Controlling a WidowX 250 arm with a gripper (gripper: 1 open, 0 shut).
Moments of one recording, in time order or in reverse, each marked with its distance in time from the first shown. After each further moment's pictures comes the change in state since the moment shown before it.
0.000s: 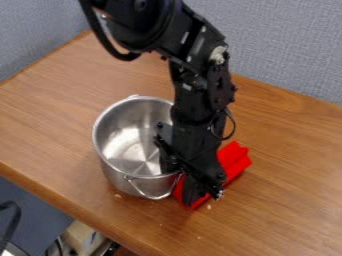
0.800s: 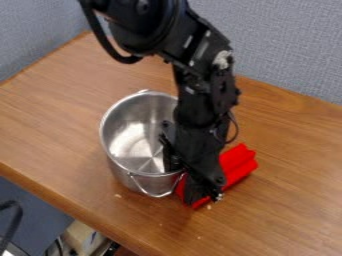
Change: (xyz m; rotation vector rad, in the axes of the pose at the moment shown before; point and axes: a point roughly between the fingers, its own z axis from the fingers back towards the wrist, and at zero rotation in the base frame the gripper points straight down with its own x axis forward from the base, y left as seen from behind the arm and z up) arm -0.004 0.001 0.001 0.014 -0.010 -0.062
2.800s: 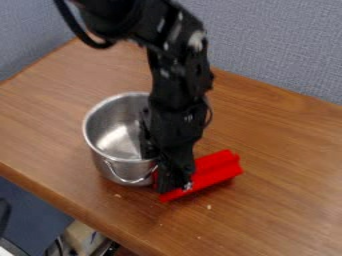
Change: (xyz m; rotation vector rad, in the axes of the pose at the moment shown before) arm -0.013 0.018 0.027 0.033 0.005 -0.089
